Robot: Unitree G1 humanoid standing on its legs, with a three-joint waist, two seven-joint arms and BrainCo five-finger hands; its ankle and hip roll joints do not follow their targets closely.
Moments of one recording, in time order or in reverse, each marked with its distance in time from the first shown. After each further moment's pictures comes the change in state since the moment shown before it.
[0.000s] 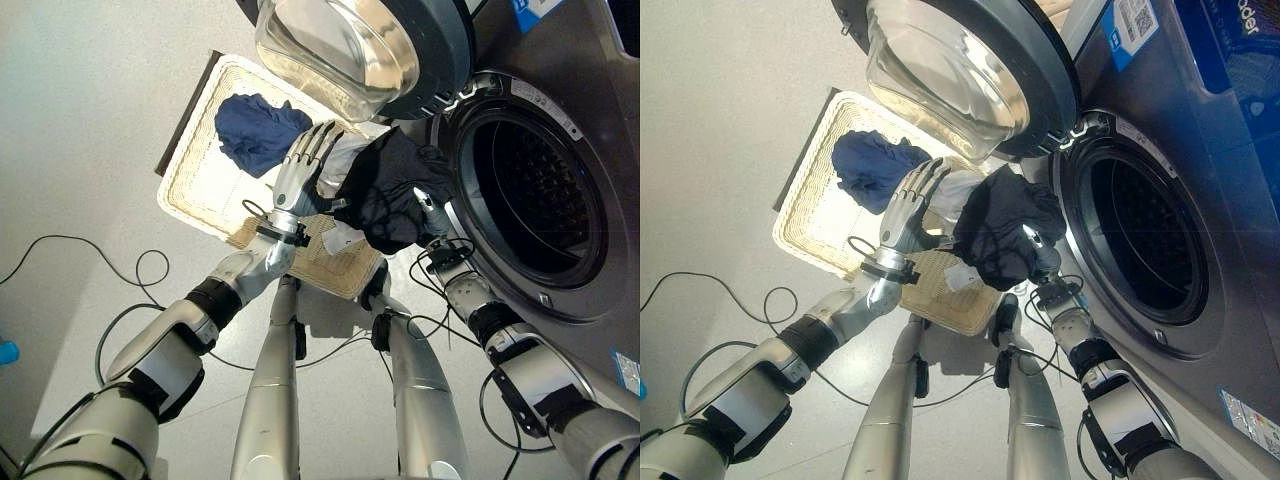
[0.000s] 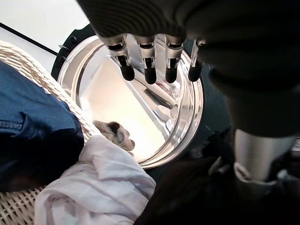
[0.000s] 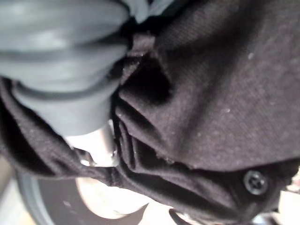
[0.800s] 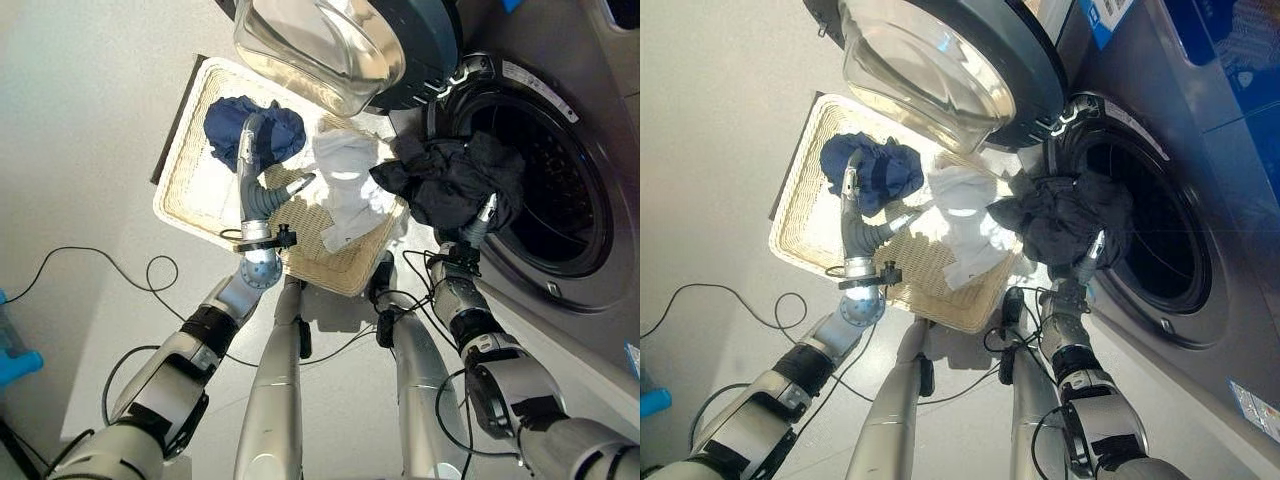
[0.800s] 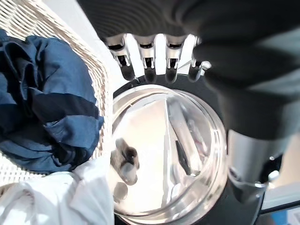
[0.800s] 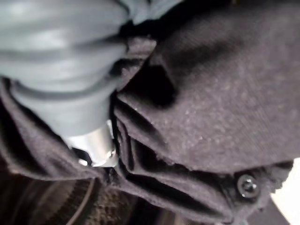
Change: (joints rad) left arm 0.173 -0.055 0.248 -0.078 -0.406 -0.274 0.027; right arm -0.003 0.162 -0.411 -0.031 0.345 -0.108 -0.114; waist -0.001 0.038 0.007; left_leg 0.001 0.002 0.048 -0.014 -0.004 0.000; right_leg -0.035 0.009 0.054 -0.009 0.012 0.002
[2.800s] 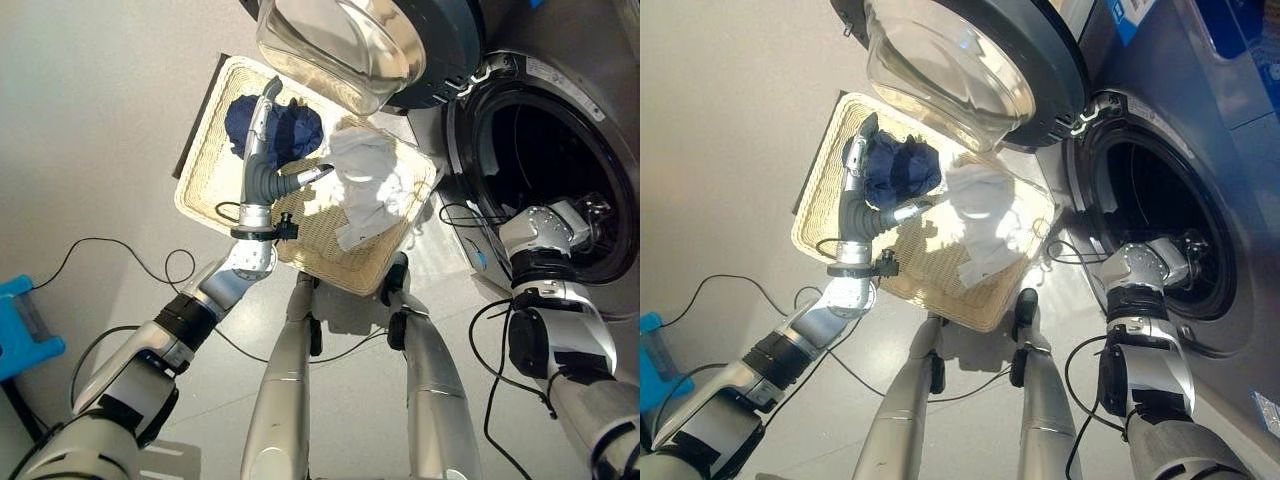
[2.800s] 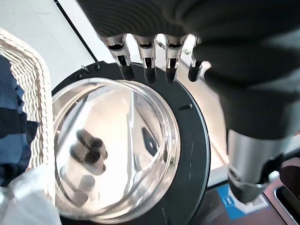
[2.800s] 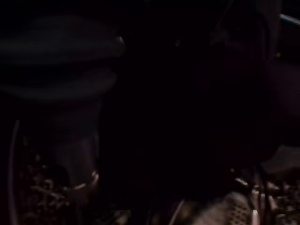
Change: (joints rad) left arm -0.042 0.166 -0.118 -0.240 0.000 0.057 -0.052; right arm -0.203 -0.252 -0.158 -0.137 0.023 -0.685 -0.665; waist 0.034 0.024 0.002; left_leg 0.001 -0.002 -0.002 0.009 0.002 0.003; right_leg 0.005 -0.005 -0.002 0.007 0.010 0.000
